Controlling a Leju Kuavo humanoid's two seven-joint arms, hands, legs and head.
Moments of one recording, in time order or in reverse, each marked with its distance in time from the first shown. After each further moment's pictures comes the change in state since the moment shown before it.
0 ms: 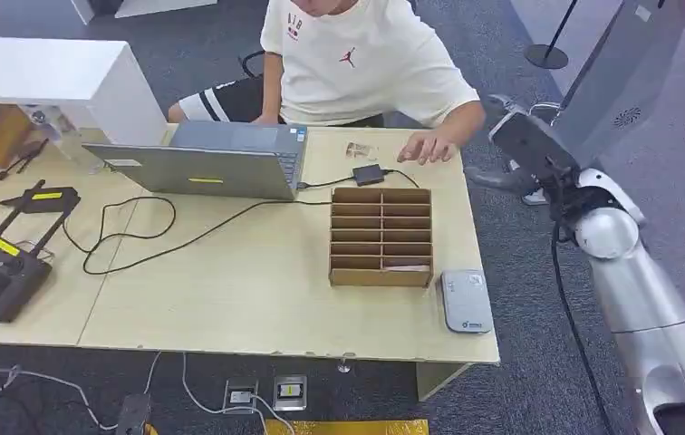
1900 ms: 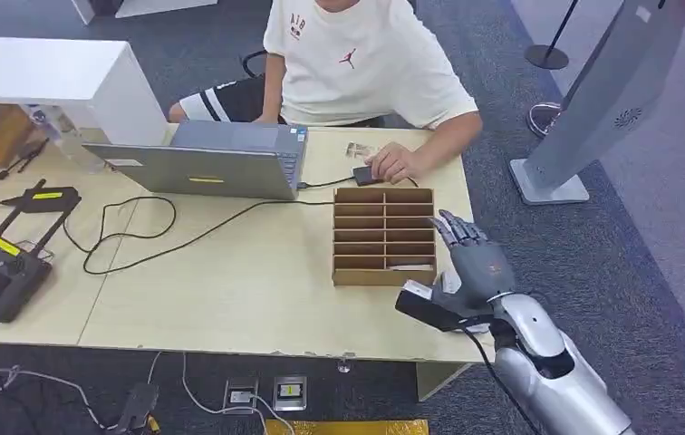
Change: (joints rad) left arm -0.042 0.069 -0.188 0.000 0.018 -0.066 0.080; right arm 0.376 0.028 0.191 -0.140 0.657 -0.280 0.041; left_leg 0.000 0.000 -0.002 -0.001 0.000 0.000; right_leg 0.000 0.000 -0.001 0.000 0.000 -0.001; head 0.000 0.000
